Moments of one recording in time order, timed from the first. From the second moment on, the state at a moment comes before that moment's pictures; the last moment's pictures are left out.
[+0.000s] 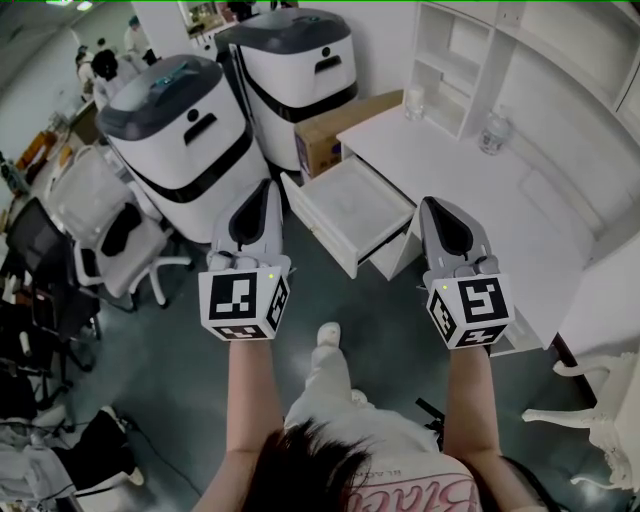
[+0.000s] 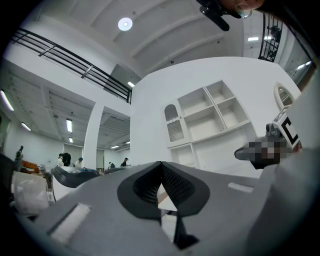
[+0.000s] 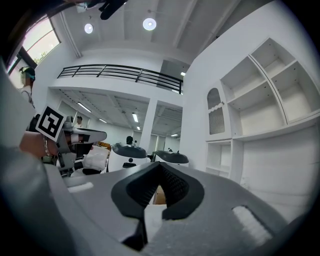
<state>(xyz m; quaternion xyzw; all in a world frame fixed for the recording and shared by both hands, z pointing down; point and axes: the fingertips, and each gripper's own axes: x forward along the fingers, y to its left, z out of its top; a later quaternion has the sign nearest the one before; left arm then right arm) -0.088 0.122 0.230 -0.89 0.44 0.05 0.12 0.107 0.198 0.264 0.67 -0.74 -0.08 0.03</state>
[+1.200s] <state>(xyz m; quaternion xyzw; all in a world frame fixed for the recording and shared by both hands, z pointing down) -0.047 -0.105 0.212 -0.91 0.40 0.07 0.12 0.123 -0.025 0.246 0.68 -0.73 -0.09 0.05</state>
